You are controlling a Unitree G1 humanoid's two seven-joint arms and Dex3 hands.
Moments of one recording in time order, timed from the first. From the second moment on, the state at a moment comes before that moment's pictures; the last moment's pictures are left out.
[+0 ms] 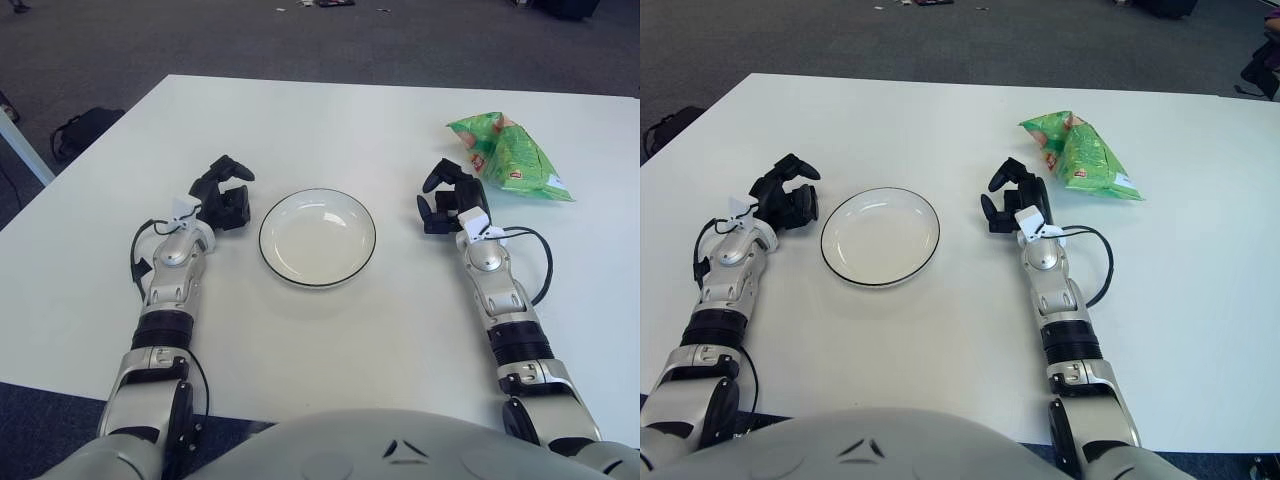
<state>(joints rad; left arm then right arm) -0.28 0.26 0.15 0.45 -0.15 -0.20 -0.27 -0.25 -0.19 0.03 0.30 -0.28 -0.21 -0.18</state>
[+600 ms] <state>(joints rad) -0.30 0.25 0.15 0.50 -0.15 -0.23 -0.27 -0.18 -0.32 0.04 0.16 -0.53 -0.35 -0.36</state>
